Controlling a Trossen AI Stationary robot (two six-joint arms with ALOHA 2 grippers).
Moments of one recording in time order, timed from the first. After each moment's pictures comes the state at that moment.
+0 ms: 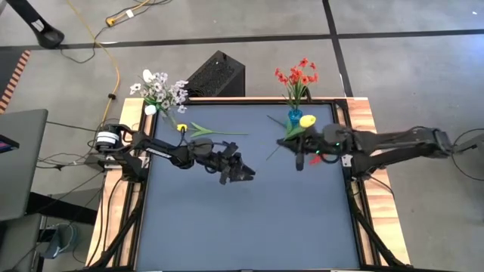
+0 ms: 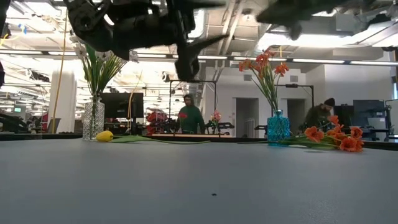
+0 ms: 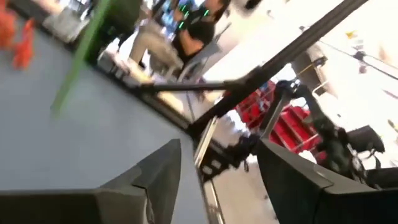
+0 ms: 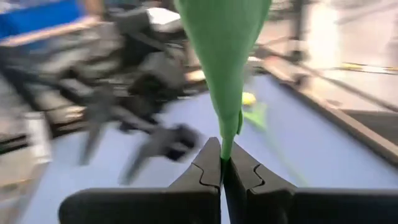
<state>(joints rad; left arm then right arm) 0.03 1.69 0.76 0.98 0.39 -0.86 0.01 0.95 0.72 0.02 0.20 0.26</state>
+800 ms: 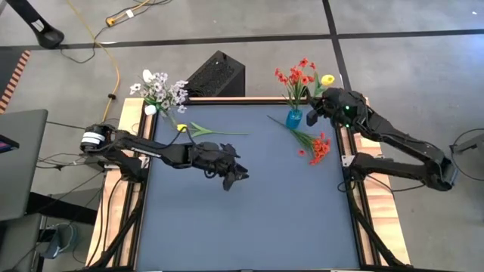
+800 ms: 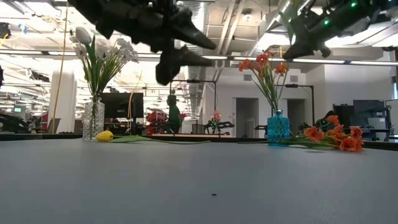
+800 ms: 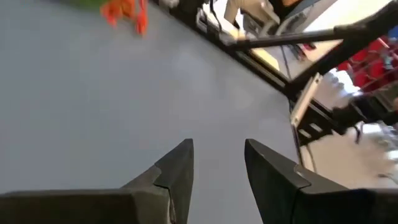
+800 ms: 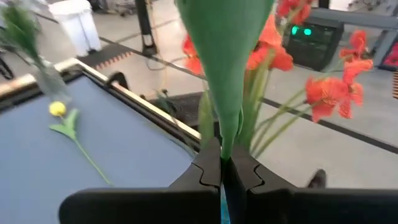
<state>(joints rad) -0.01 1.55 0.84 0.34 0.12 -0.61 -0.64 0.79 0.72 -0.25 0.21 0.11</state>
